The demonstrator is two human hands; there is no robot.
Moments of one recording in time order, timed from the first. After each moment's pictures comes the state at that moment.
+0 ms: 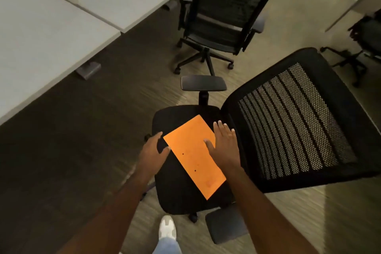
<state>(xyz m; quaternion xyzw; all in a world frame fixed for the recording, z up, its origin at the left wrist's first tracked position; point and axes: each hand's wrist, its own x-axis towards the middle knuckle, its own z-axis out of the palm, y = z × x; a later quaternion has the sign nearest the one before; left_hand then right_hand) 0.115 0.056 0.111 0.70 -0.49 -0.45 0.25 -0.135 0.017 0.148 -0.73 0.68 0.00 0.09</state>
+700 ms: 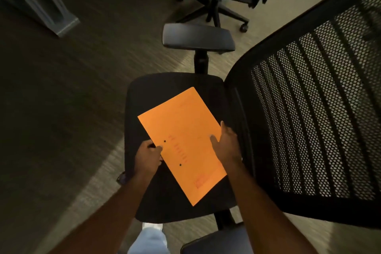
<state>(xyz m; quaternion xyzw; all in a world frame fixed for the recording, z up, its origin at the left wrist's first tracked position) 0.003 0.036 -0.079 0.78 -0.18 -0.53 0.30 -0.232 -0.027 -0.052 -0.61 0.75 0.01 0.25</state>
